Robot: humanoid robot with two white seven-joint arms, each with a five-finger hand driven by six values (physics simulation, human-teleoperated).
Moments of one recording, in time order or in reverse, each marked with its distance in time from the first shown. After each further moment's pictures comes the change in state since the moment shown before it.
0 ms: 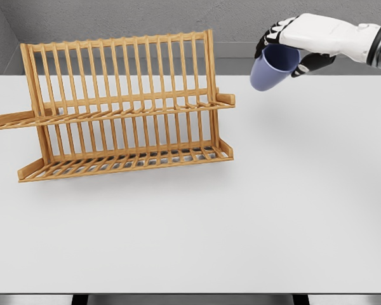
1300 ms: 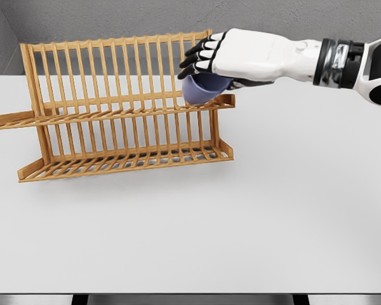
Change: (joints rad) left arm 0.000 0.000 0.000 0.000 0.000 0.000 0.000; right arm 0.003 0.066 0.072 -0.299 0.037 0.001 -0.027
